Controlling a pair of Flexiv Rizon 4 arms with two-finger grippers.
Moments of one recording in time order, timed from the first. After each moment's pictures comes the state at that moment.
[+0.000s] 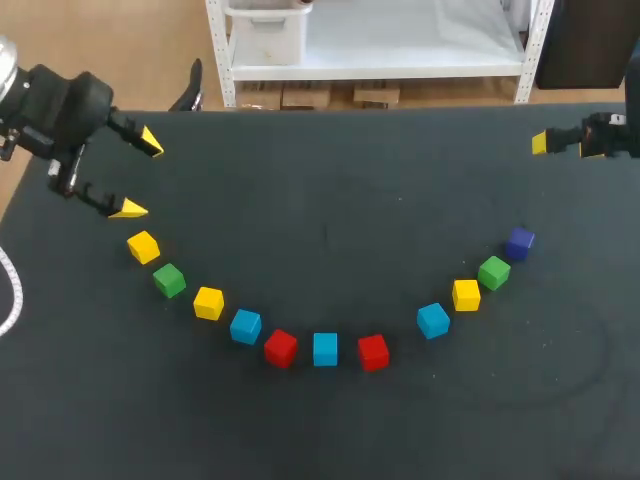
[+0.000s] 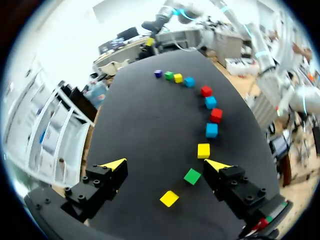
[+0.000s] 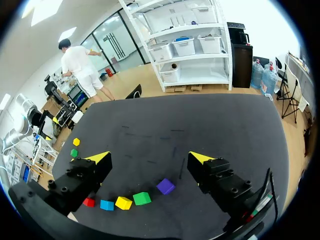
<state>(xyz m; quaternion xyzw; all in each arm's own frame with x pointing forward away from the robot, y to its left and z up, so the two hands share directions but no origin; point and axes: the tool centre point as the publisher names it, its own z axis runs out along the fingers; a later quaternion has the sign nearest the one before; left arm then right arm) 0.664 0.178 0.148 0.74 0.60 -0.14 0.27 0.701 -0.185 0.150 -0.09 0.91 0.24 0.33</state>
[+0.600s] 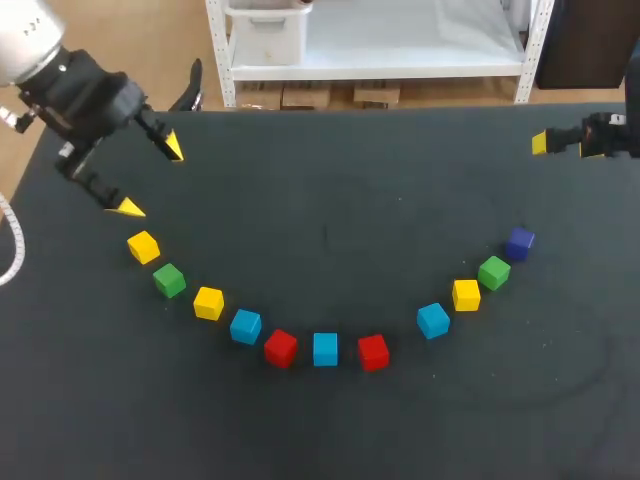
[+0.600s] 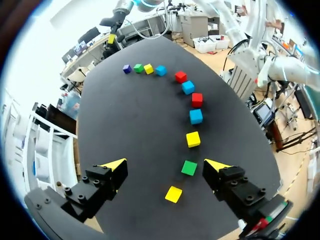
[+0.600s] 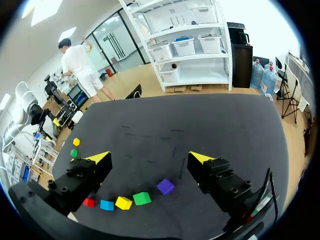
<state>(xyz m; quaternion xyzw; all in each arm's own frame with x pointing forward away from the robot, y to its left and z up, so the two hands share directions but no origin) 0.660 0.165 0.144 0.83 0.51 -0.13 0.17 0.701 -0.185 0.150 -0.09 0.91 0.24 0.33</state>
